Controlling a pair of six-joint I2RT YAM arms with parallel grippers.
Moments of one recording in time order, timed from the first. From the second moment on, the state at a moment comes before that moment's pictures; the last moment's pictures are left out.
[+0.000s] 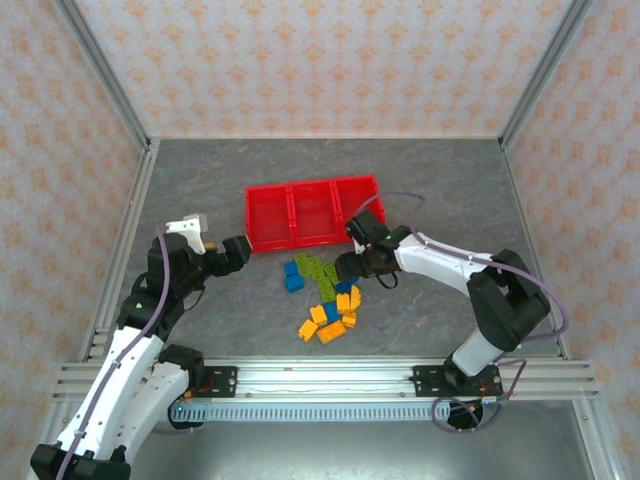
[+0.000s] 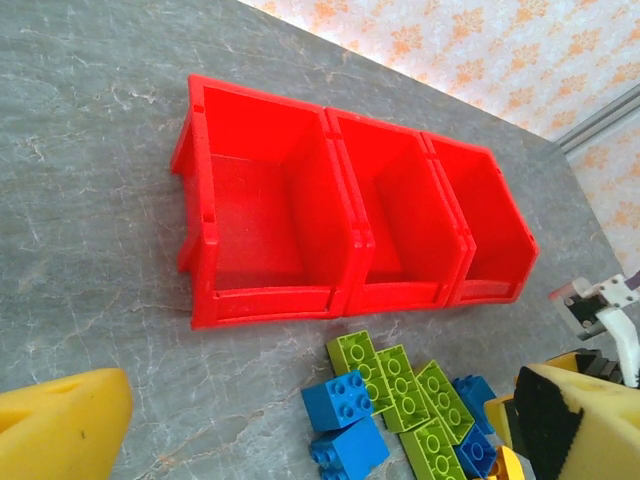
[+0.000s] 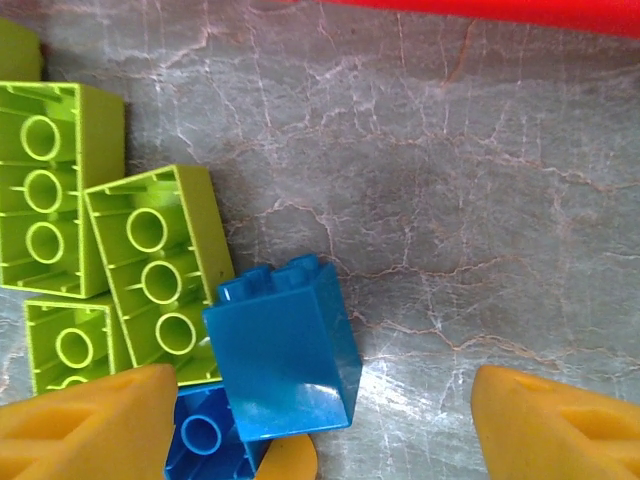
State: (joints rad) left arm -0.18 0.62 0.62 -0.48 0.16 -0.51; right arm 0.67 1.60 0.98 -0.58 -0.06 0.39
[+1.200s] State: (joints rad) left arm -0.18 0.52 0.59 -0.47 0.16 -0.51; right arm 0.65 1.64 0.97 -0.55 0.04 0.47
